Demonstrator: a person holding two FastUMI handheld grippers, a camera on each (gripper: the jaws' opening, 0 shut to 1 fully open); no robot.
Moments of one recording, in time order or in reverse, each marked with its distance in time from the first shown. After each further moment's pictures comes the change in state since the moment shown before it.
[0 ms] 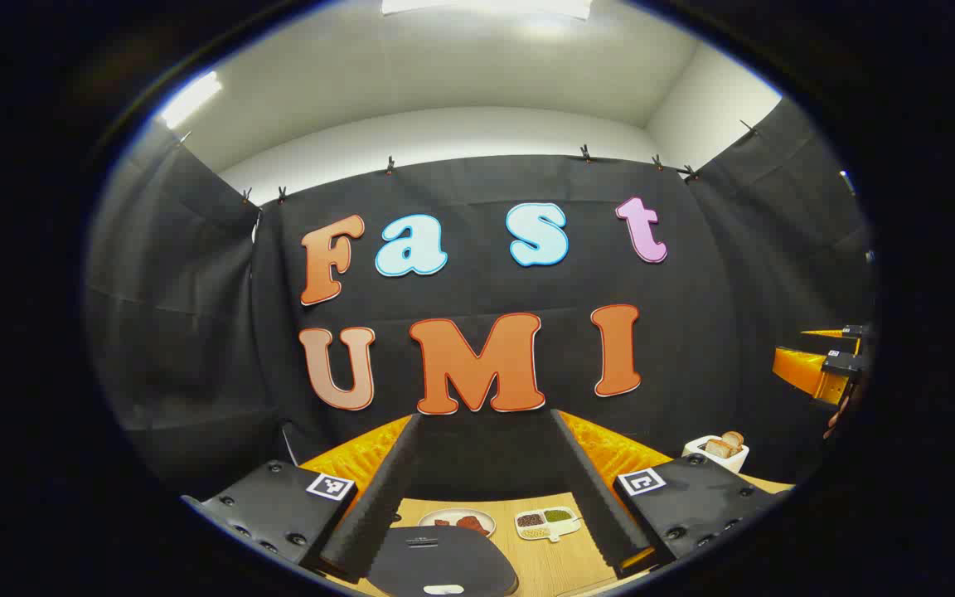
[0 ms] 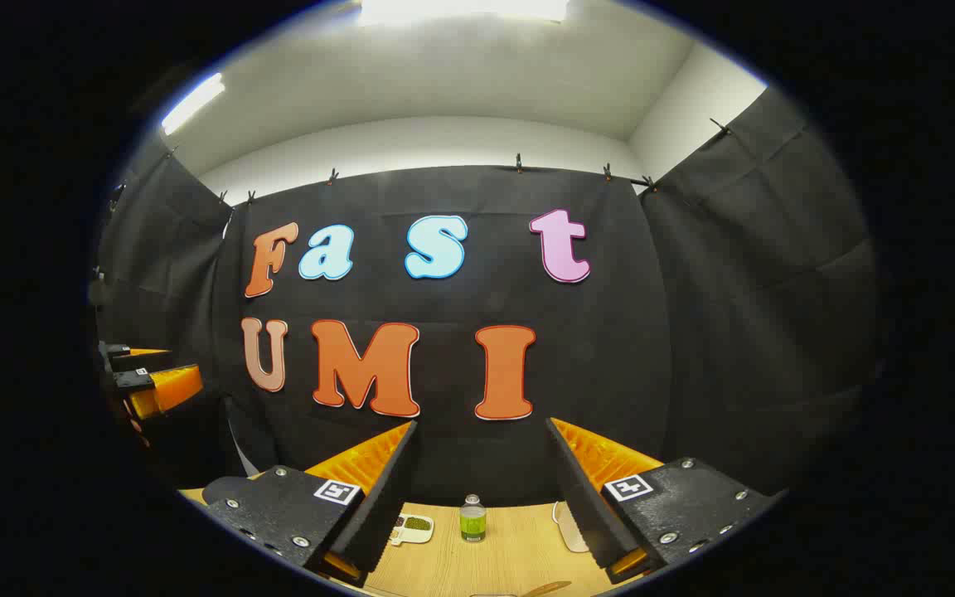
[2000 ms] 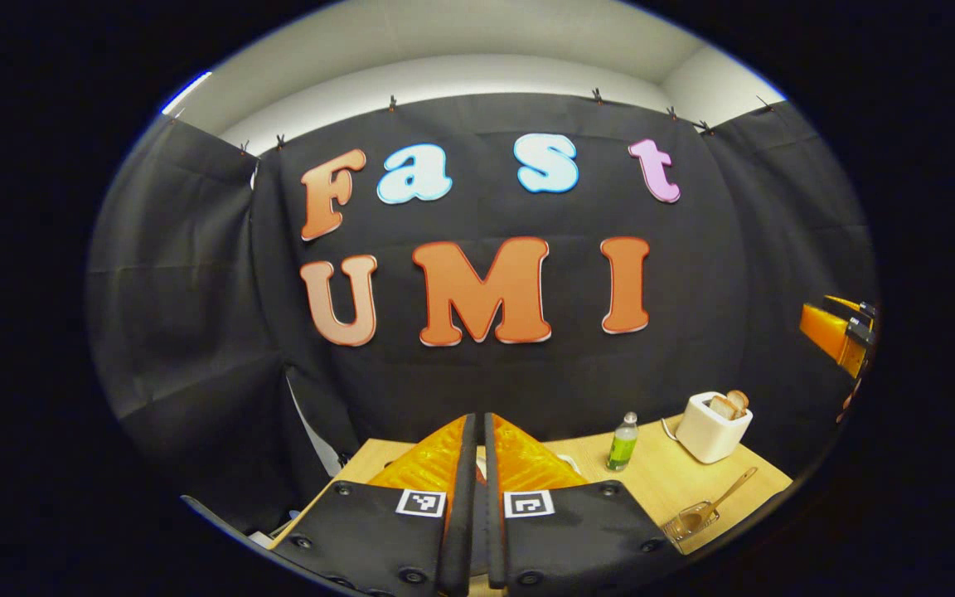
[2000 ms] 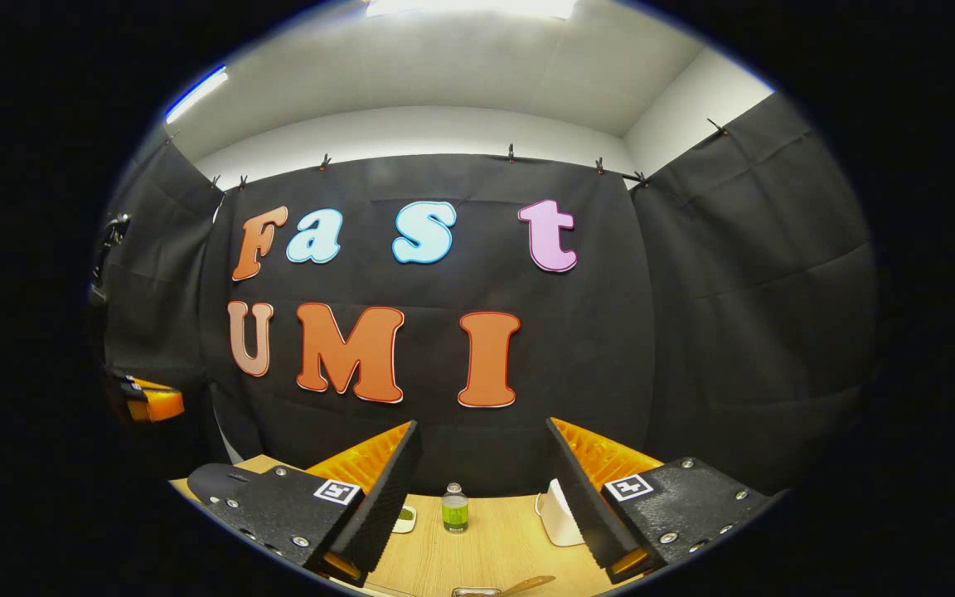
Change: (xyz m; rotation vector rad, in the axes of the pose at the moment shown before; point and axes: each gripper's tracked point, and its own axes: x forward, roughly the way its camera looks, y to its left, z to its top) left arm 0.001 -0.011 -0.094 -0.035 0.327 -0.017; right arm -0.006 -0.019 -0.019 -0.031 0.035 -0.056
